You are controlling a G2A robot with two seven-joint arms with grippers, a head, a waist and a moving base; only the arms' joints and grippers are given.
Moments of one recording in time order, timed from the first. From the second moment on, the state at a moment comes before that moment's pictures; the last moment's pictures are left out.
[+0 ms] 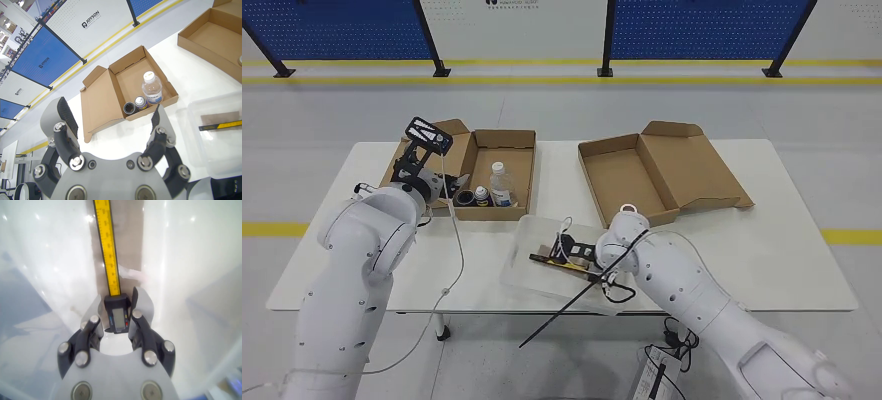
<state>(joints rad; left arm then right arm) 1.15 -1.07 -1.46 -1.93 1.38 -0.23 -0.95 -0.75 -1.36 0.62 -1.20 -1.00 -0.48 1.24</state>
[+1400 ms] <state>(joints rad) 1.15 -1.07 -1.46 -1.93 1.38 -0.23 -0.95 -0.94 -1.26 0.96 -1.40 -0.65 -0.66 1.00</state>
